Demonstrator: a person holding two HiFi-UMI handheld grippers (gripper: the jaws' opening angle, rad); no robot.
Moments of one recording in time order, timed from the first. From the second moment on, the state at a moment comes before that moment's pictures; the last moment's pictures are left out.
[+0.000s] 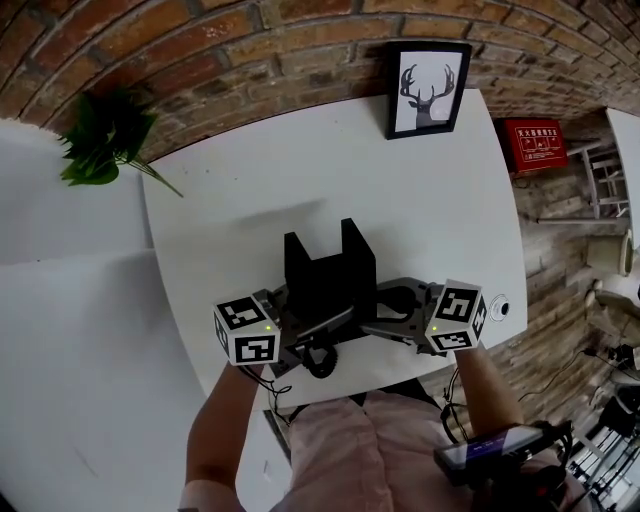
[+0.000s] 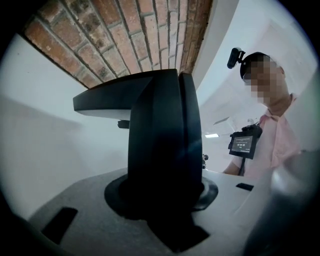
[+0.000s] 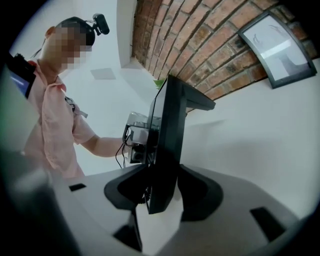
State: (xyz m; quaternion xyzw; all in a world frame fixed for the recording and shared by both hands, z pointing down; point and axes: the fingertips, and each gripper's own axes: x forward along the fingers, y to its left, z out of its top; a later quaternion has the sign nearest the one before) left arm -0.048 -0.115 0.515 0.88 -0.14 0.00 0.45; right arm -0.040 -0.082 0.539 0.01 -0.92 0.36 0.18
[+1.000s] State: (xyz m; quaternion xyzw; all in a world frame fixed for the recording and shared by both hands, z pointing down) left arm -0.055 -0.133 0.546 0.84 -0.14 -0.03 0.52; right arm -0.044 -0.097 0.562 0.01 -0.89 0.40 0.22
